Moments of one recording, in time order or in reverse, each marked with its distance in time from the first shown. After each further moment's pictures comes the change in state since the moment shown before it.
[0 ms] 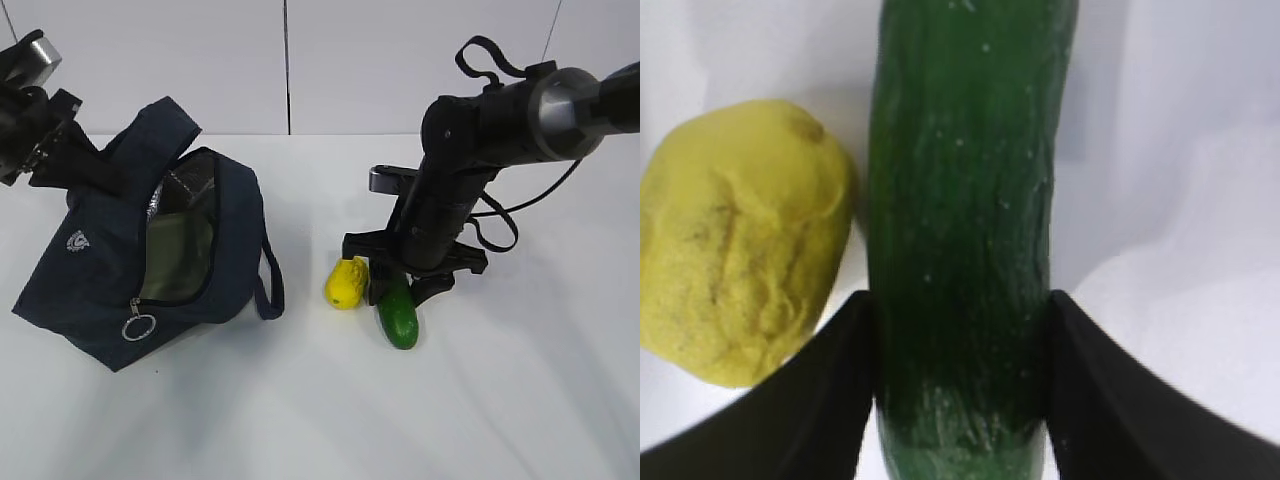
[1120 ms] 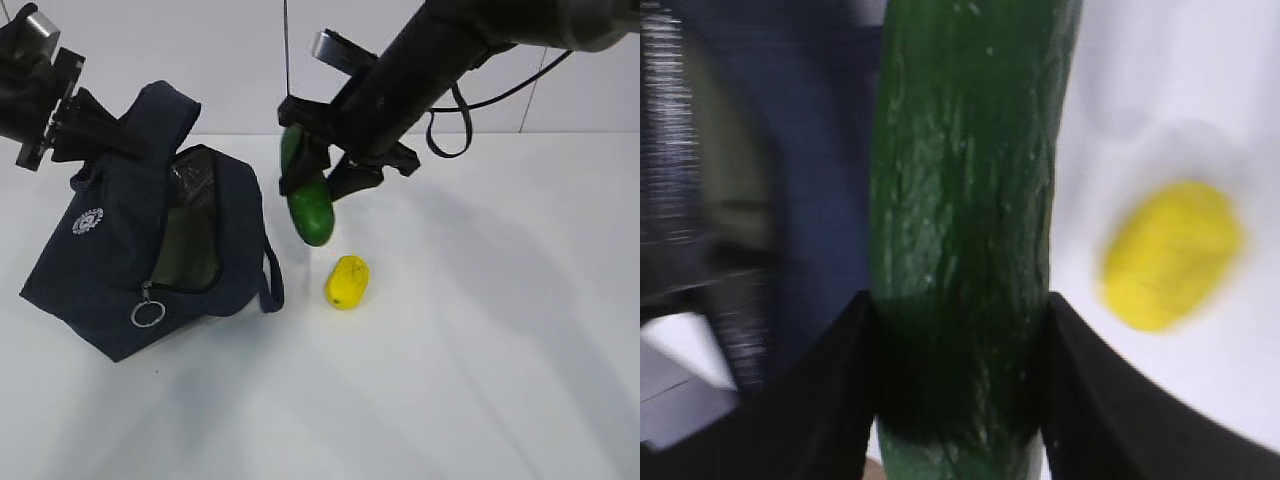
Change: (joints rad) left arm 0.002 0.000 0.000 -0.203 0.021 0.006; right arm 0.000 -0.055 -0.321 0.375 0.242 -0.304
